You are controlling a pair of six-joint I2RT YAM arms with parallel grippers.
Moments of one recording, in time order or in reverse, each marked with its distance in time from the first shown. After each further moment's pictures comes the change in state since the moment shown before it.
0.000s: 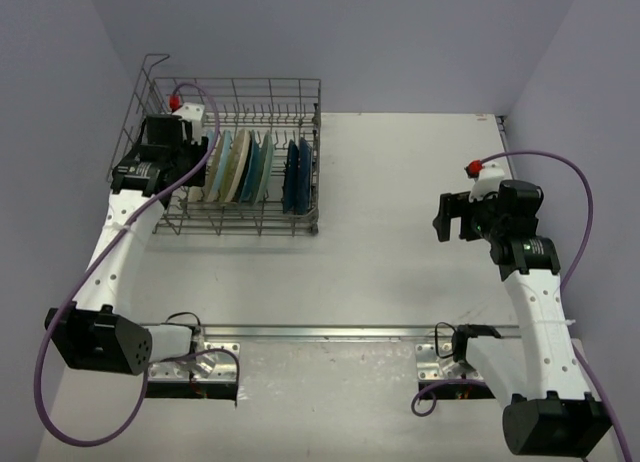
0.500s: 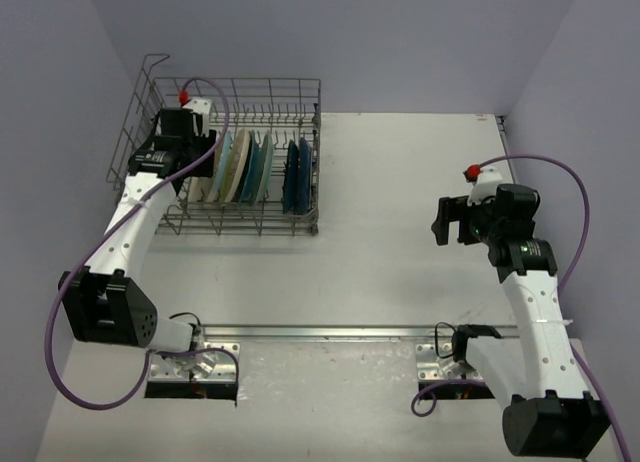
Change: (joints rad) left arm 0.000 0.140 0.005 0.134 -0.033 -0.004; right arm 0.000 -0.007 -0.038 0.007 0.001 0.015
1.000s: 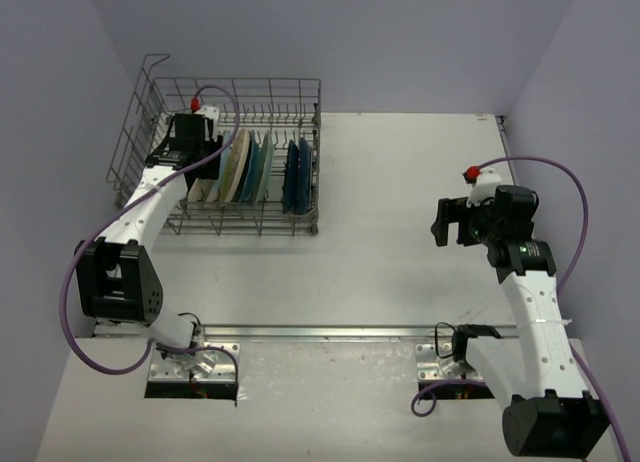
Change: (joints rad) left arm 0.000 0.121 -0.052 0.122 -0.023 0.001; right arm 0.000 -0.001 -0.014 0.003 0.000 0.004
